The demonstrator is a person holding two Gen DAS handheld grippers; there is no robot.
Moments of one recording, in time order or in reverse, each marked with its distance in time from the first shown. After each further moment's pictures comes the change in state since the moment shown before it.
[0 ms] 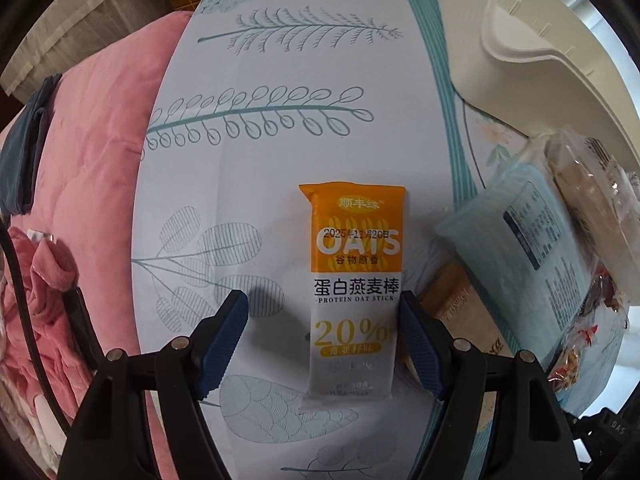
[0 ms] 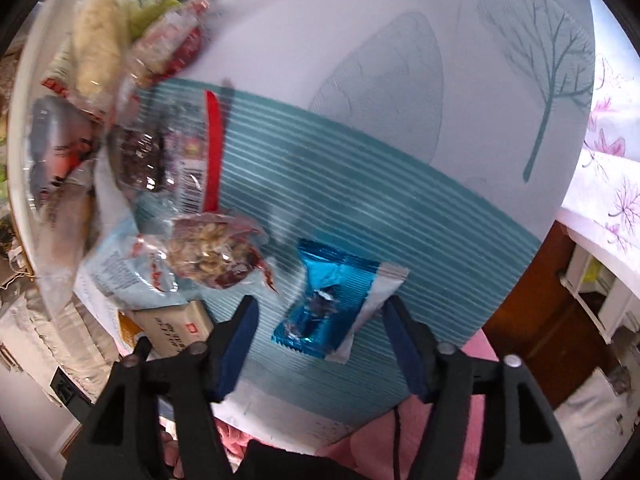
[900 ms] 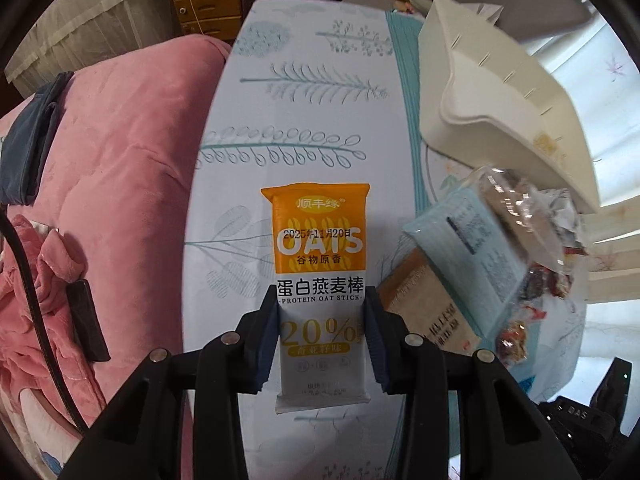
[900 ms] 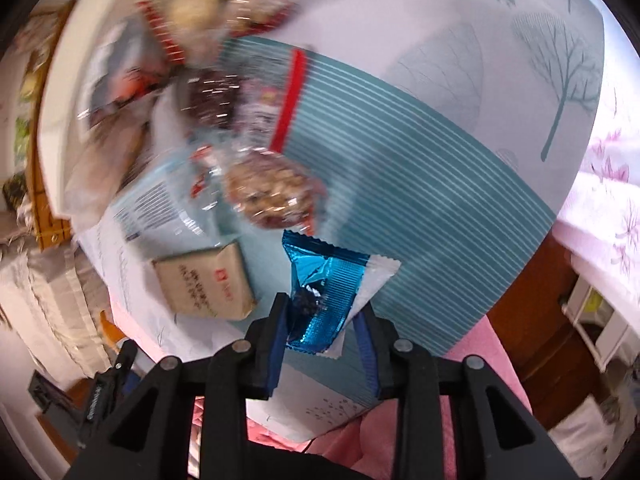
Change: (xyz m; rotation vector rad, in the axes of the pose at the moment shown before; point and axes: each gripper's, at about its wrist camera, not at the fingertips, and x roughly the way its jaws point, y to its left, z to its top) left arm -0.090 0.037 -0.036 -0.032 -0.107 -0.115; right arm -0.006 0.050 -0.061 -0.166 -0.074 0.054
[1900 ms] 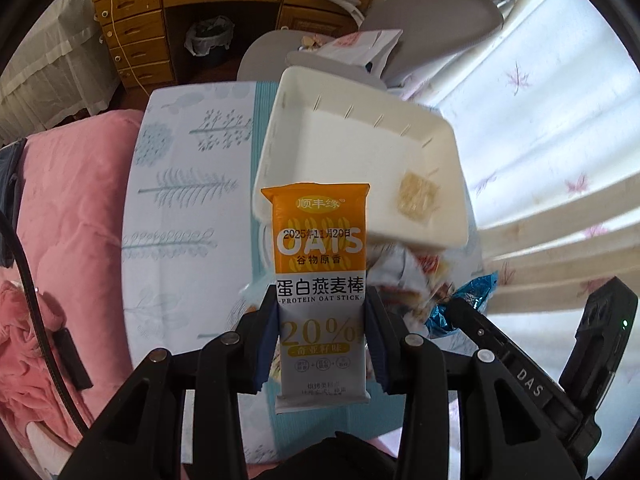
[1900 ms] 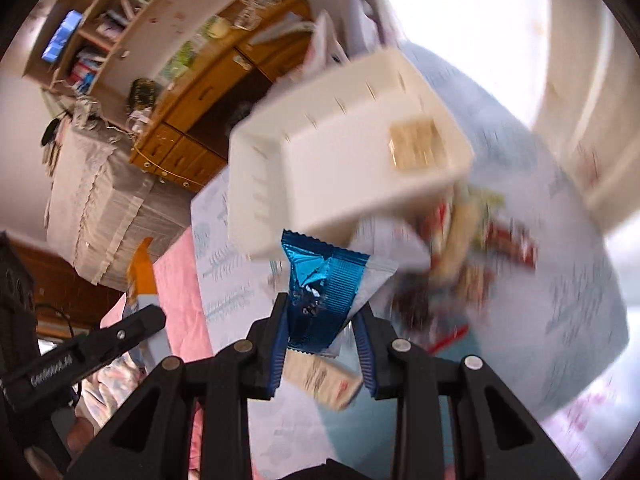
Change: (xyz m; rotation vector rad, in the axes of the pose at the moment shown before) left arm -0.113 -0.146 0.075 0.105 -0.037 -0.163; right arm -0.140 0.132 0.061 -0.650 -0.308 0.161
